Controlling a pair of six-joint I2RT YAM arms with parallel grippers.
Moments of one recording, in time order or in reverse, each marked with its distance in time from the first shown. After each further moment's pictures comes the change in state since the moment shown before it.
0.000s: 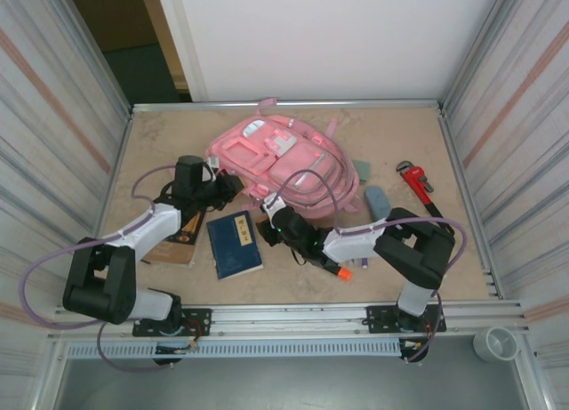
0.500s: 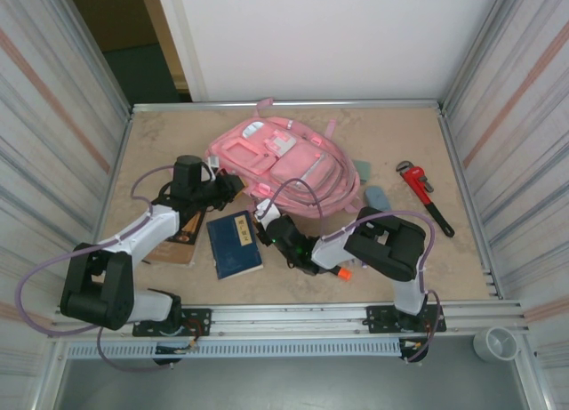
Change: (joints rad) left arm -0.004 -0.032 0.000 -0.007 0.026 -0.021; right arm 0.052 0.160 0.003 0.278 0.244 -0.212
